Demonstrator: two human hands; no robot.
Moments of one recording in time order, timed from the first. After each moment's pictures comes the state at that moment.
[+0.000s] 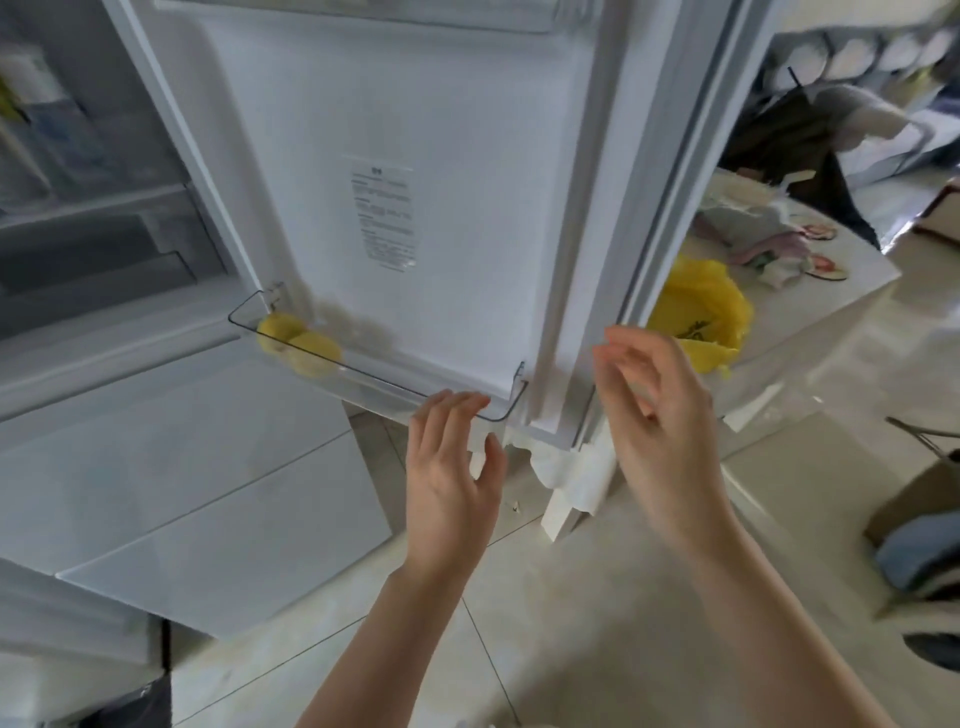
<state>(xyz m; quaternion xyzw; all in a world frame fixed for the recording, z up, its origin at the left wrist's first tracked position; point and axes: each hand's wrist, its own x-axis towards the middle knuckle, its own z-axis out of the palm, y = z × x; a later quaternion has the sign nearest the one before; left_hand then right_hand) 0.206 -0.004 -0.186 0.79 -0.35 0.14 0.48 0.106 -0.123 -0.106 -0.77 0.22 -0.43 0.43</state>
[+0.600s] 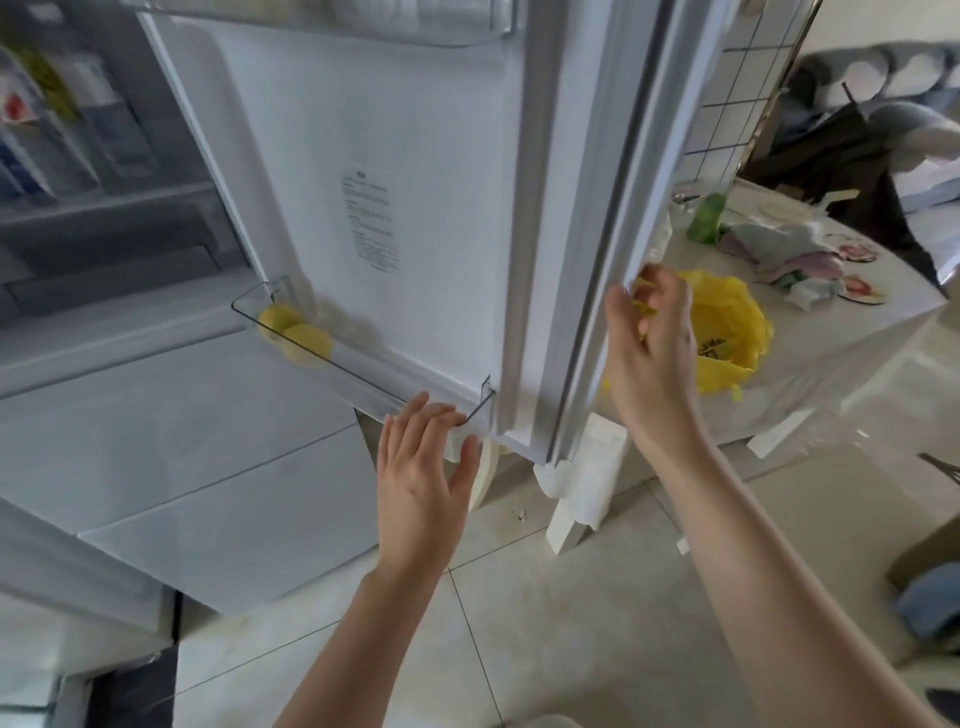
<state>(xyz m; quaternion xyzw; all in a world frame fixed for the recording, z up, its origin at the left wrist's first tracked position) 0.194 -0.012 -0.203 0.83 -0.33 0.17 0.42 0.126 -0.185 -0.090 -0.77 0.24 -0.43 0.41</state>
